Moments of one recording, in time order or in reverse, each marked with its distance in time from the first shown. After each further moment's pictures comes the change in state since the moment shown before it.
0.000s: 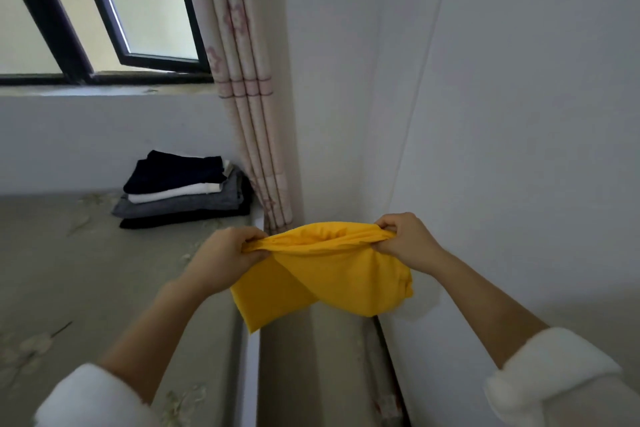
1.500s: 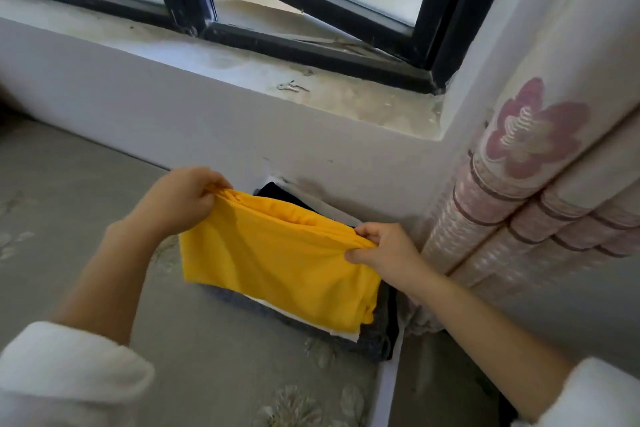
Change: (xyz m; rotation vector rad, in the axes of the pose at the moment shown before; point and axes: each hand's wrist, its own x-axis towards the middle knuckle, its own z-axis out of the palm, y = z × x) left_hand 0.425 -0.574 -0.226 0.201 0.146 -0.561; right_hand 0.708 -0.178 0.370 0.283 -0.639 0.022
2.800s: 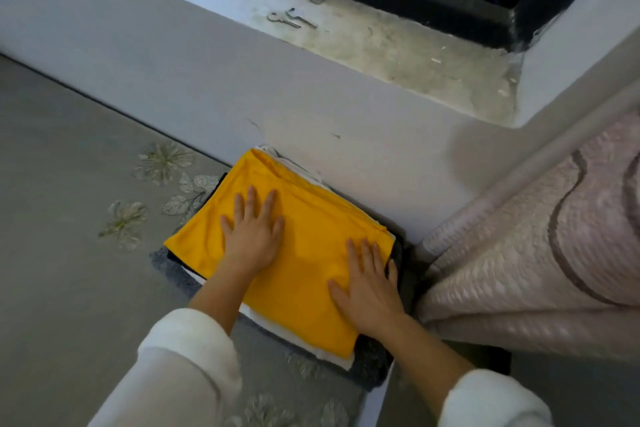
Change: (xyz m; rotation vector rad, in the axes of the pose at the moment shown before) left_hand 0.045 0.010 0.246 -0.041 -0.209 -0.378; right_hand 0.081 0.140 0.048 -0.887 -0.159 0.146
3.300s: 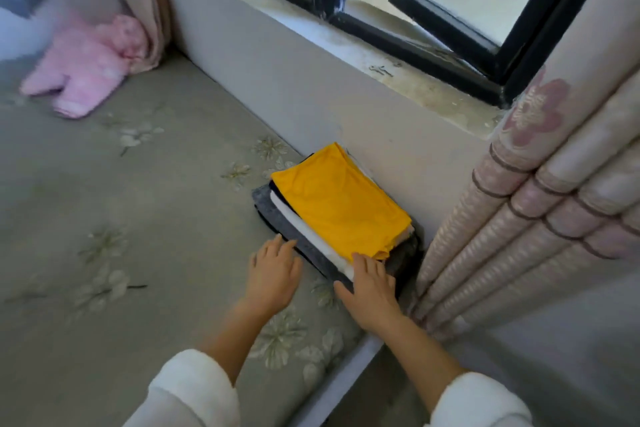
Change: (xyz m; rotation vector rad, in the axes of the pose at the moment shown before) left_hand -0.310 0.014 -0.007 -0.172 0.194 -0.177; right_hand -0.191 -0.022 0.009 -0.046 0.107 -0.340
